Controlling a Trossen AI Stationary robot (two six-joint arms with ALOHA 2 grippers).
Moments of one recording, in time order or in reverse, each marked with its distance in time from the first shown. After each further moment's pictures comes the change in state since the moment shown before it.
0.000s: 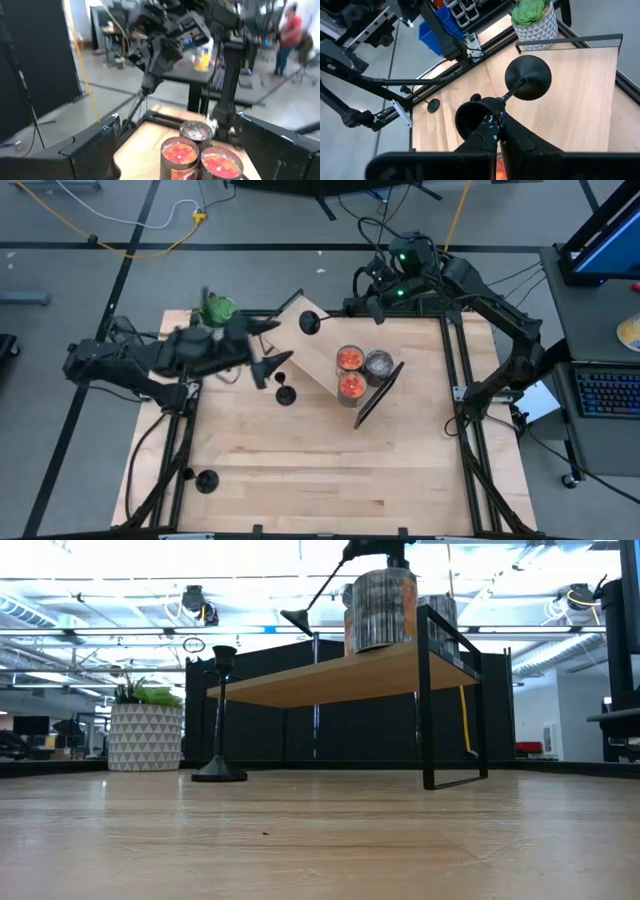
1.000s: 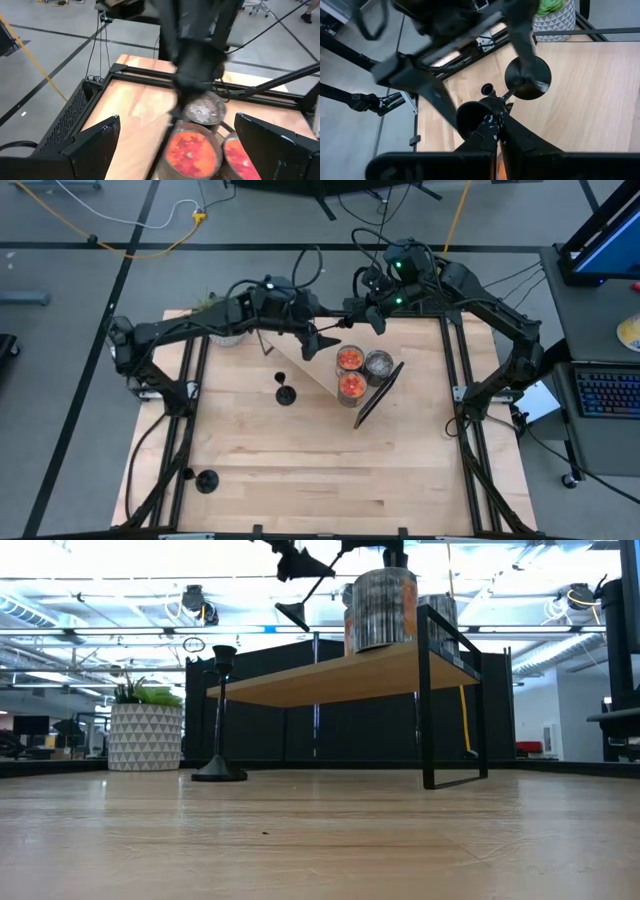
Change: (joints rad) left arm 0.380 0.516 0.460 -0.299 0.648 0.052; right arm 0.060 -0.001 0.000 -0.026 0.000 -0.031
